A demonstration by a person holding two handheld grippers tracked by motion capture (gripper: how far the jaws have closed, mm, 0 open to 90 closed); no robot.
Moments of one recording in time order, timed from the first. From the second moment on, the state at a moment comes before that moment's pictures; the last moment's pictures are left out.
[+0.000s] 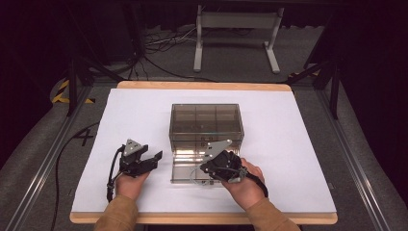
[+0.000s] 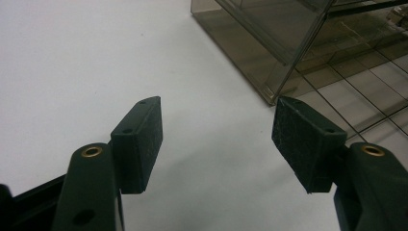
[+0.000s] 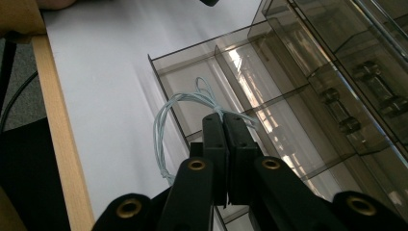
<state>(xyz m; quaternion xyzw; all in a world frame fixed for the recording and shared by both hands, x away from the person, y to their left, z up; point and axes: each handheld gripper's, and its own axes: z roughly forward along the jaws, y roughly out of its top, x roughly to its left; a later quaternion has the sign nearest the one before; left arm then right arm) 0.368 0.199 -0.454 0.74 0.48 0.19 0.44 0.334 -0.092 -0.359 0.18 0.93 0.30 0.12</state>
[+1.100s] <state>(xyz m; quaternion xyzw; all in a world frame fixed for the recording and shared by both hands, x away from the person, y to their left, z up) 0.368 0.199 -0.454 0.74 0.48 0.19 0.44 0.356 -0.092 -0.366 0.21 0.94 0.24 0.16</state>
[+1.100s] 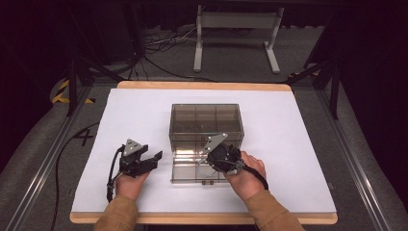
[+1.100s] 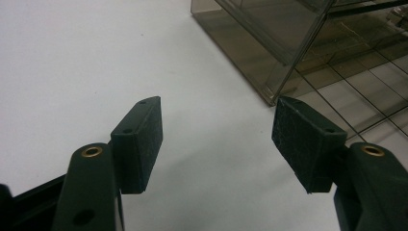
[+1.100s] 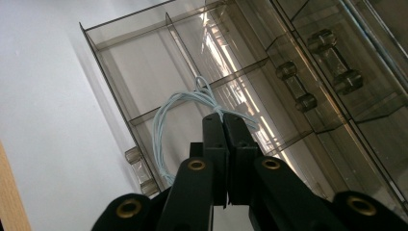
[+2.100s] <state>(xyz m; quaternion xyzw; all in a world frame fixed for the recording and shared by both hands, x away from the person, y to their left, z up) 0.368 0.199 -0.454 0.74 0.48 0.19 0.44 0.369 -0.093 -0.393 0.22 0.94 0.22 0.13</state>
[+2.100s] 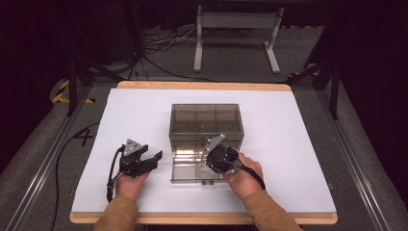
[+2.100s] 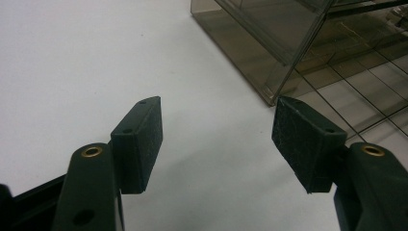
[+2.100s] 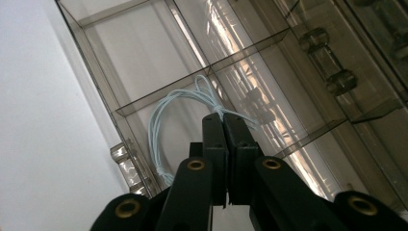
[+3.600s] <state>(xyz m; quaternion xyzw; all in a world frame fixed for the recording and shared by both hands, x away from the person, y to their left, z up) 0.368 0.199 -0.454 0.74 0.48 0.18 0.44 0.366 -0.104 -0.384 0.20 0.94 0.25 0.13</state>
